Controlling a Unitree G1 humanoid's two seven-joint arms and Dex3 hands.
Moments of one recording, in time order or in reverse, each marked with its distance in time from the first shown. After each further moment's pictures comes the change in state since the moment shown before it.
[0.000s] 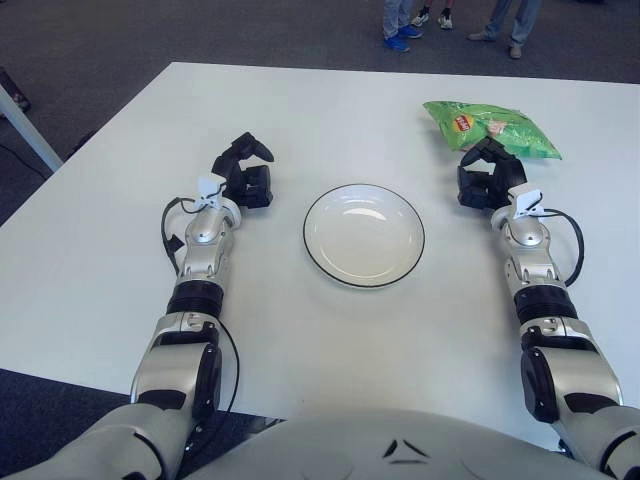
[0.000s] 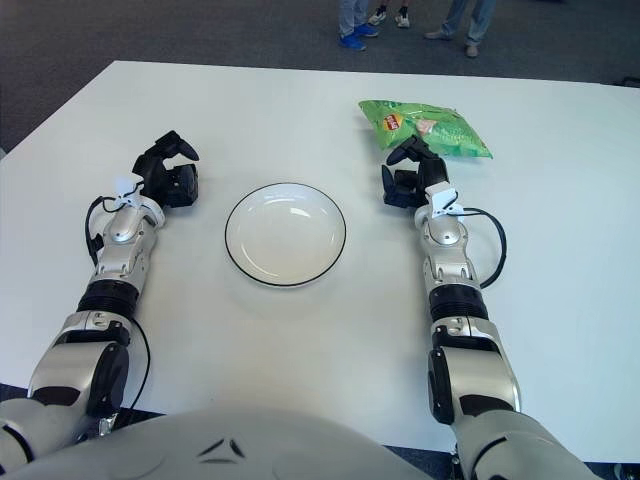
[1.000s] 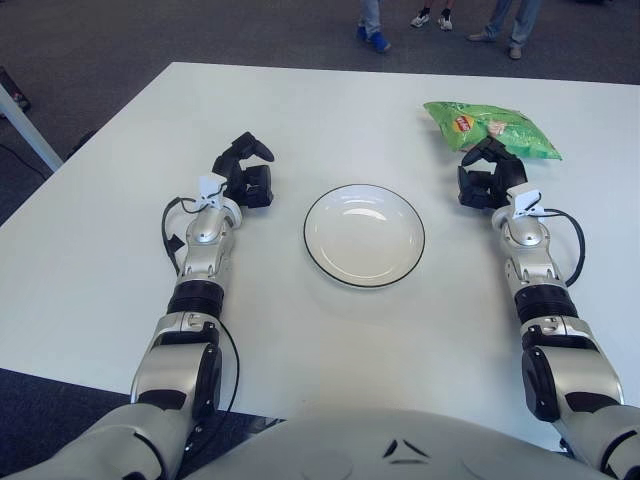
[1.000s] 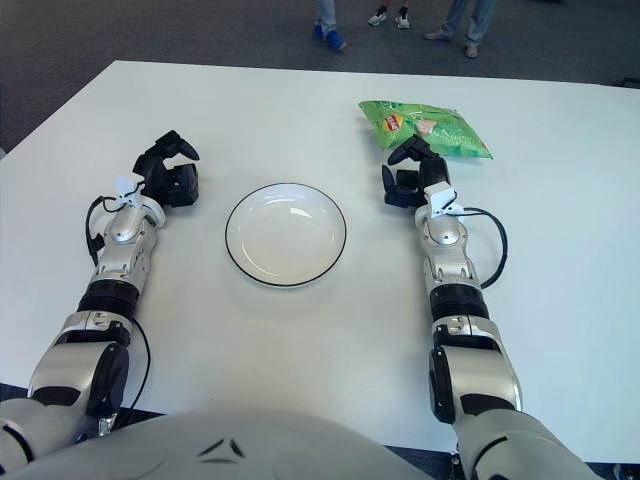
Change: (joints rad) left arm 0.000 -0.005 -0.011 -0.002 0.009 -0.002 0.018; right arm -0.009 -0.006 -0.007 0.031 -0.021 -0.032 -0.059
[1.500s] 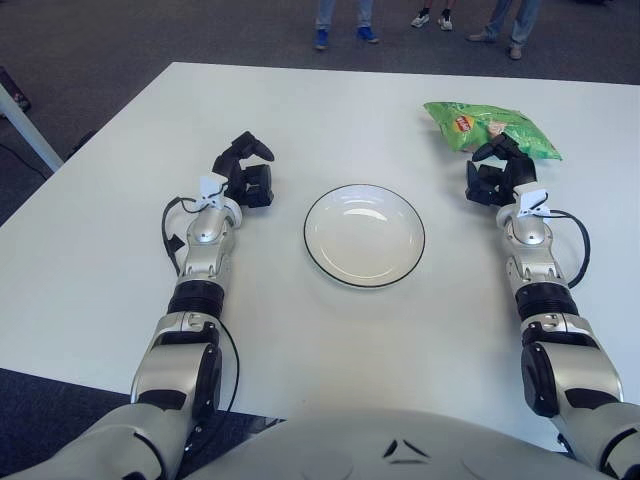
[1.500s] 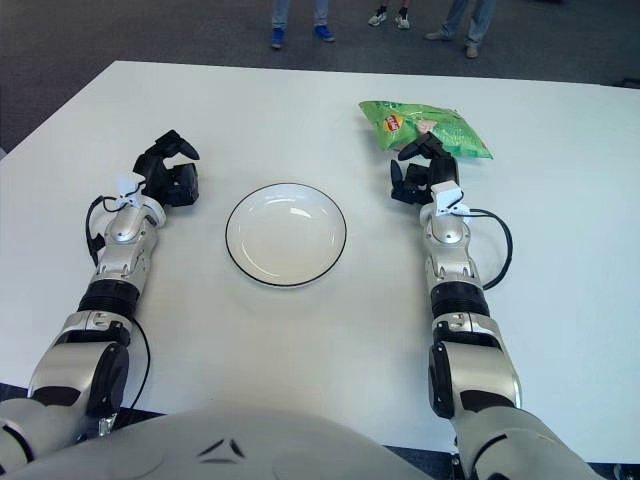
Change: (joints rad) left arm 0.000 0.000 -0.008 0.001 0.015 -0.004 0.017; right arm -0.021 0.001 -0.021 0.035 -0.015 -0.034 -0.085
